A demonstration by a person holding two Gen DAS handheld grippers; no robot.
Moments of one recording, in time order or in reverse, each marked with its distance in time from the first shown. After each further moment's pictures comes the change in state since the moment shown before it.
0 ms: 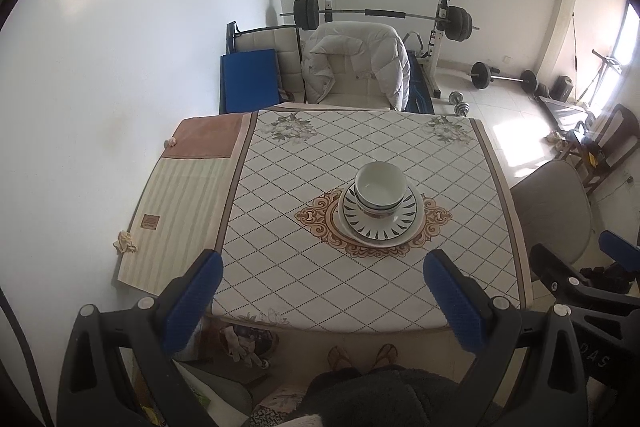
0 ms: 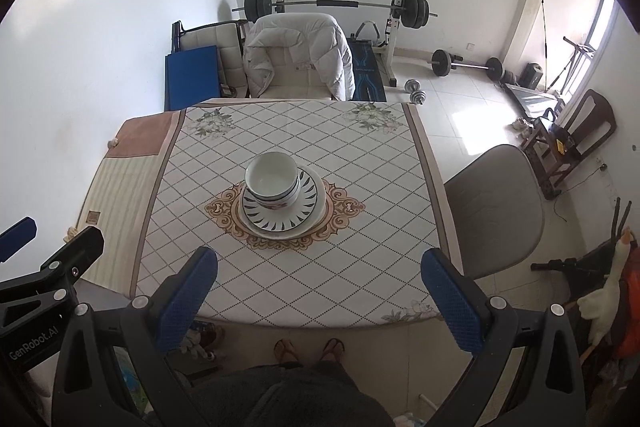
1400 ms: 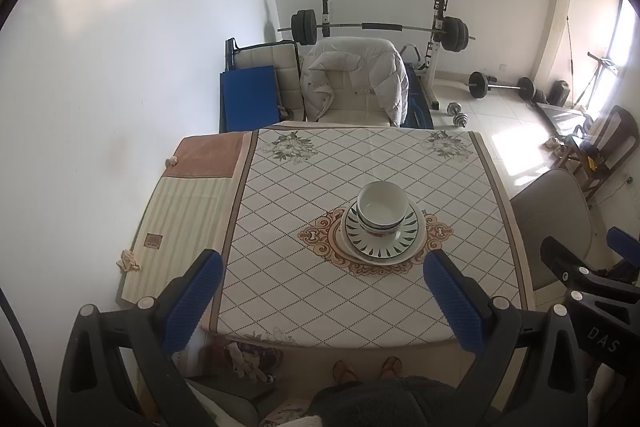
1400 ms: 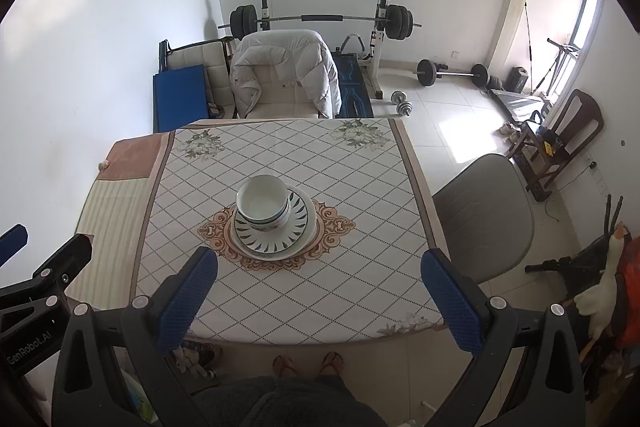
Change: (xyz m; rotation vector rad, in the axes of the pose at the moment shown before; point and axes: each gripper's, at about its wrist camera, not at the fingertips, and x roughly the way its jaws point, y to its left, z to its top) left arm -0.010 0.005 0.012 0.016 -0.050 0.000; right arm -0.019 -0.001 0.018 0.037 -0.050 -0.035
